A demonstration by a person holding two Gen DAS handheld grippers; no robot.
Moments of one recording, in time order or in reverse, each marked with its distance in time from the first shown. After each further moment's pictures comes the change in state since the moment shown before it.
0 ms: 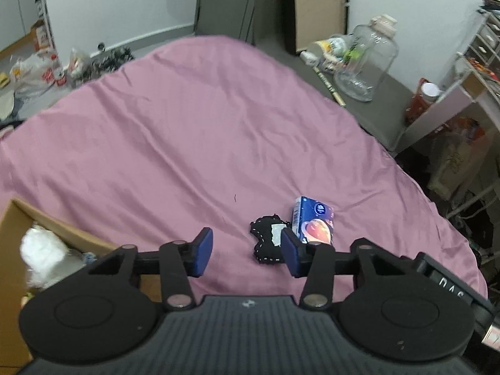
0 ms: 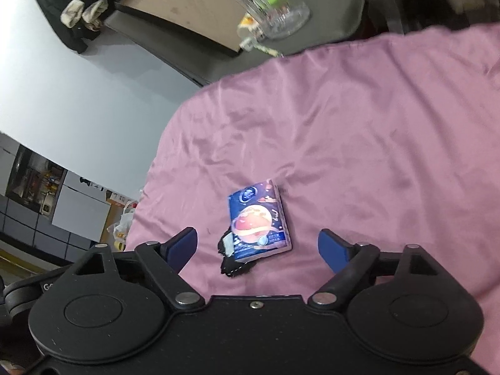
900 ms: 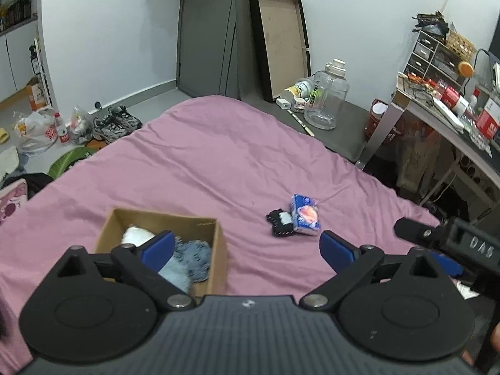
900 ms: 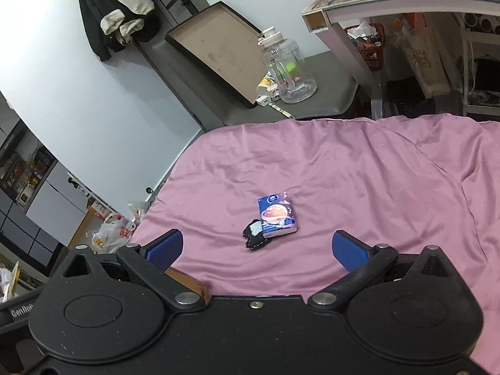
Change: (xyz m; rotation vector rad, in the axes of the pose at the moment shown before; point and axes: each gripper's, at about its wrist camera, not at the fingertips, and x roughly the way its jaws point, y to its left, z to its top) left arm -0.152 0.047 -0.051 0.149 -0.192 -0.072; right arm -0.143 0.086 -0.065 -0.181 -0.213 -0.134
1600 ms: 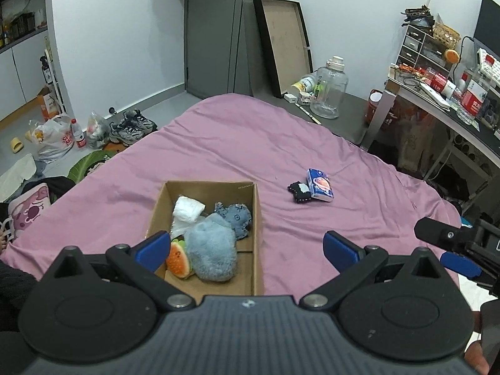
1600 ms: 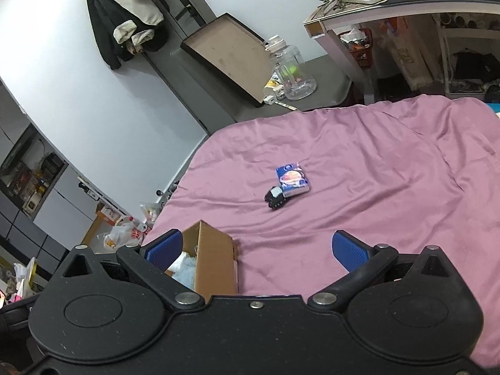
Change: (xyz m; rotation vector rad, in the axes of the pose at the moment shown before) left arm -0.082 0.042 -0.043 0.061 -0.006 0.034; right arm -0.084 0.039 -0.068 0.037 -0.047 0.010
